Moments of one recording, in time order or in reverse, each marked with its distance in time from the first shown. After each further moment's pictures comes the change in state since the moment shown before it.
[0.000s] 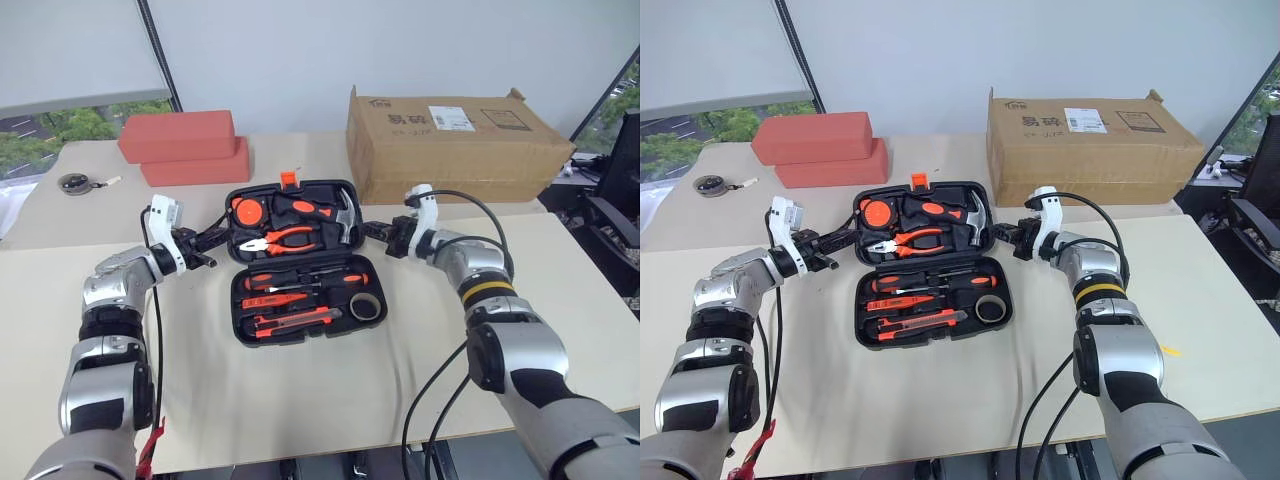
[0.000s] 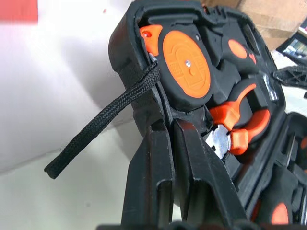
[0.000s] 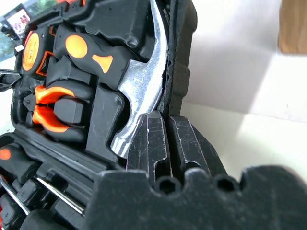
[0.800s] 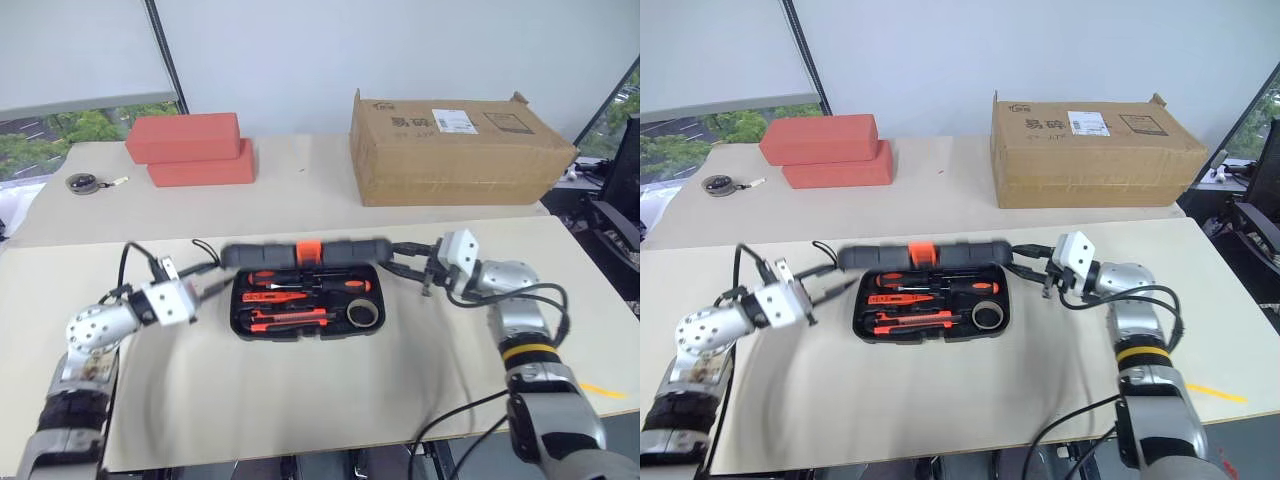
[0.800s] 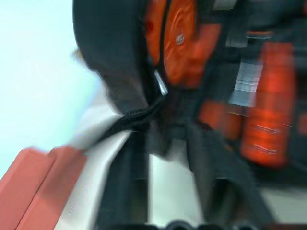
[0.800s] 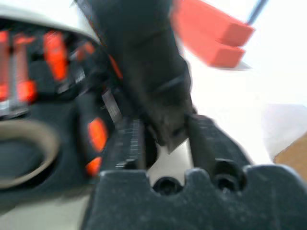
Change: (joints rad) left arm 0.599 0.221 -0.151 -0.341 0.275 -1.213 0.041; right arm 0.511 -0.263 0.126 -0.504 -0.043 -0.682 0.390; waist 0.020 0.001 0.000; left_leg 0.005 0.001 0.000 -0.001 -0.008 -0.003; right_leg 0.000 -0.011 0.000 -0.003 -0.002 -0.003
